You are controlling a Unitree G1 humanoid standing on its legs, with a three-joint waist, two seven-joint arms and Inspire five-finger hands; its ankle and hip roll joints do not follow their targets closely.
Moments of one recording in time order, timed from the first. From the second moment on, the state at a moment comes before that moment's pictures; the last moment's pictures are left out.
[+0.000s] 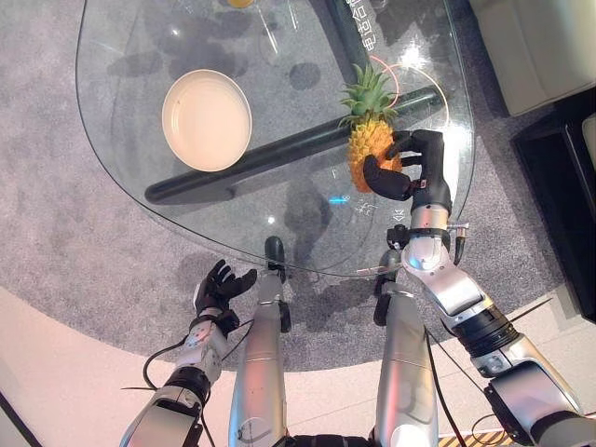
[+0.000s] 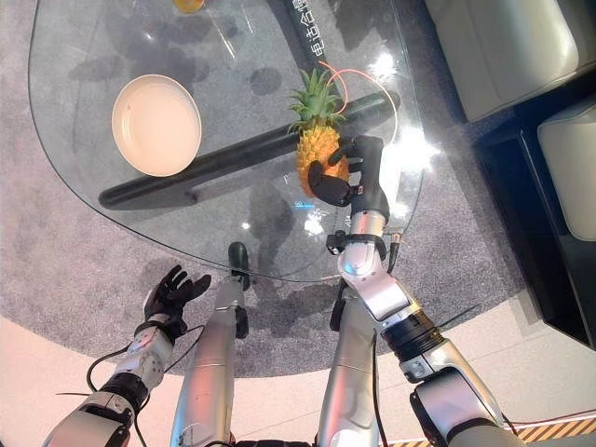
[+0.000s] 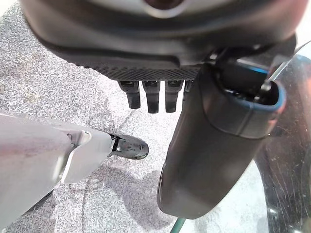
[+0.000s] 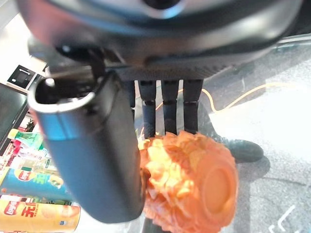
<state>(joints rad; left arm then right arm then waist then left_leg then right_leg) -0.39 0.28 -0.20 0.96 -0.80 -0.21 0.14 -0.64 -0.47 0.44 0.15 0.13 0.18 -0.71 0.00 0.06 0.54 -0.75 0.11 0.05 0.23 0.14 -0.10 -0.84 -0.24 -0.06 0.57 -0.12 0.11</state>
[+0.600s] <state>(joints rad) -0.39 0.28 -0.22 0.96 -0.80 -0.21 0.14 -0.64 -0.47 0.45 0.13 0.11 0.19 -0.71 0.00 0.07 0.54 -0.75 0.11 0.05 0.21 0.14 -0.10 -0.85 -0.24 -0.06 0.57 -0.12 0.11</state>
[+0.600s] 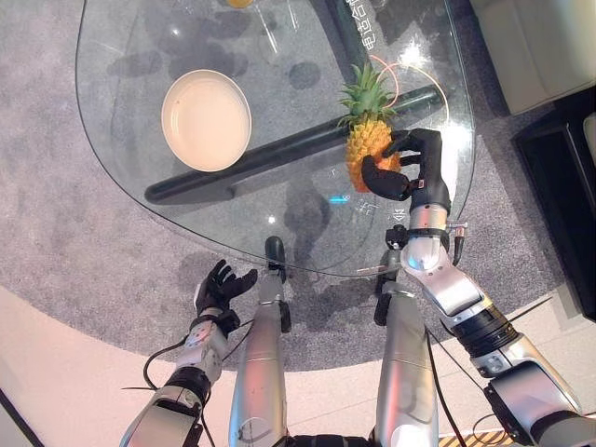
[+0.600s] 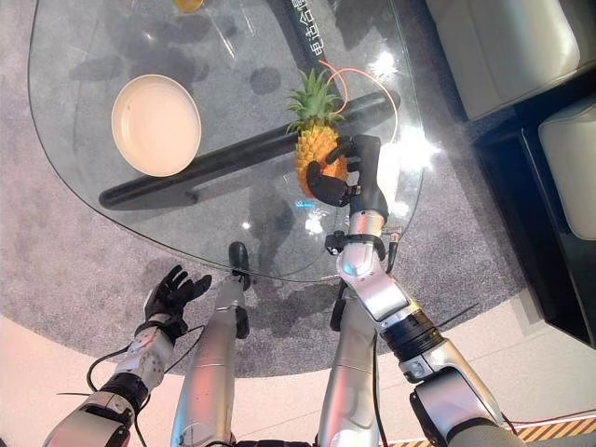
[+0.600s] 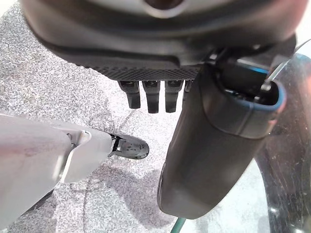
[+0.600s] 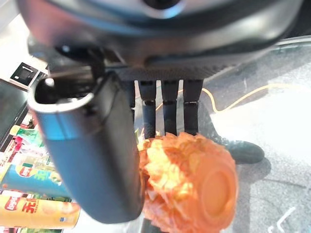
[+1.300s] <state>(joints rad) -0.39 0.25 -0.22 0.96 -0.80 -0.21 0.14 -0.64 -0.47 0.47 0.11 0.07 0.19 -0.71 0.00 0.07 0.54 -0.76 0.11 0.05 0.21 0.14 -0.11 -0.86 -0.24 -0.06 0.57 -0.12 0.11</state>
